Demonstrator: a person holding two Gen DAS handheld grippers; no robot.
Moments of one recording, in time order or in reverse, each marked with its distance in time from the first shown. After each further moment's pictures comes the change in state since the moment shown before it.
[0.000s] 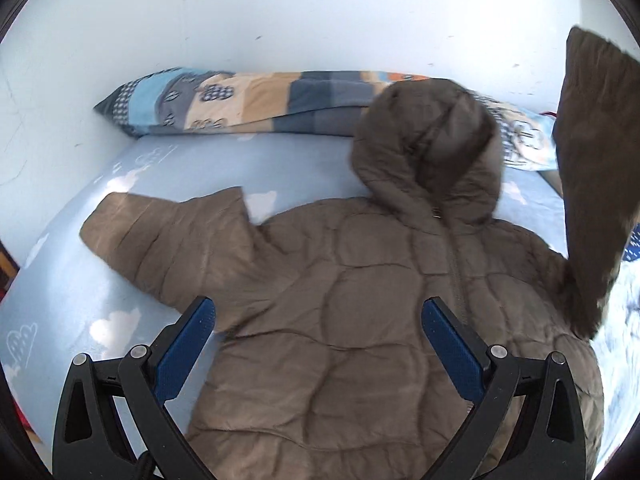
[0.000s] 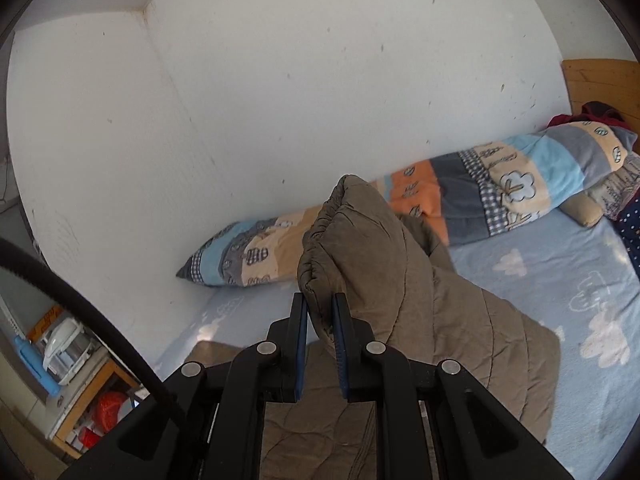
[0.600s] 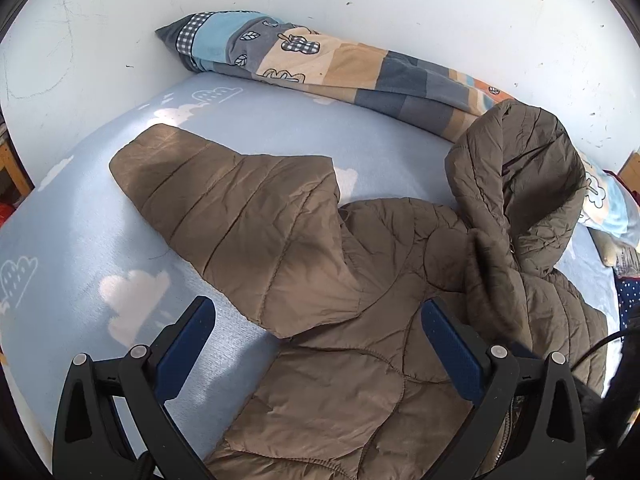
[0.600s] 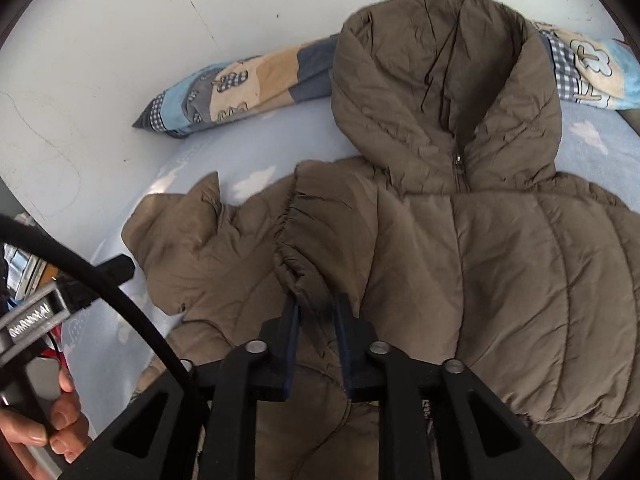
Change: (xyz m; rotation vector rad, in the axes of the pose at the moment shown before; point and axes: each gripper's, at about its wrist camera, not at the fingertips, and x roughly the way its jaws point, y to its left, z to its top) left arm 0.054 0.066 0.002 -0.249 0.109 0.072; right arm 0.214 -0.003 -0.167 -0.064 0.483 -0.053
